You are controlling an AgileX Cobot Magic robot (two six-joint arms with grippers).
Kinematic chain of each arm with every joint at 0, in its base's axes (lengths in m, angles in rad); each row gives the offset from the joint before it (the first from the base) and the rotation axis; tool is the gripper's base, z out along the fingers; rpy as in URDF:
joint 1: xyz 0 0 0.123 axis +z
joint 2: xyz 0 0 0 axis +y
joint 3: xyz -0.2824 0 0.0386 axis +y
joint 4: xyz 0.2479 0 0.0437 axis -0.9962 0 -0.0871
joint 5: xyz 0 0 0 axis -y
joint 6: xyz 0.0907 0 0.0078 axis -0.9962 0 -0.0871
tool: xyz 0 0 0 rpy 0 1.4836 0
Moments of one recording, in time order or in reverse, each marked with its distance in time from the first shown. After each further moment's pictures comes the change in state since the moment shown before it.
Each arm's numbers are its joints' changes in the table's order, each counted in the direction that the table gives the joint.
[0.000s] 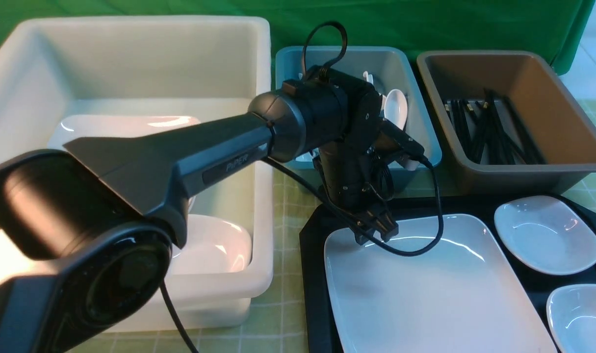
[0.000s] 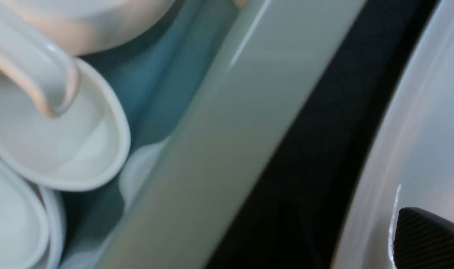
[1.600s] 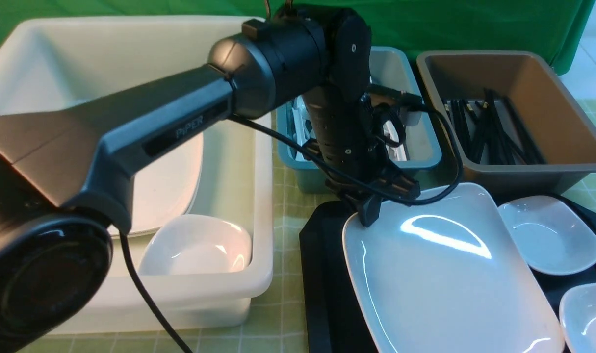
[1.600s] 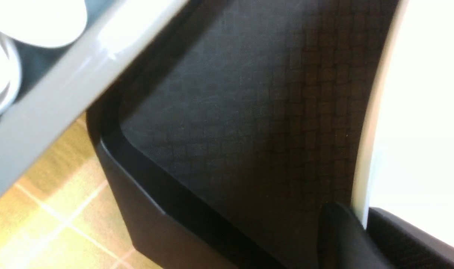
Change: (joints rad) right arm 0.000 0.000 0.000 -0.001 -0.010 -0.061; left arm 0.021 -0.145 -0.036 0.157 -0.207 0.219
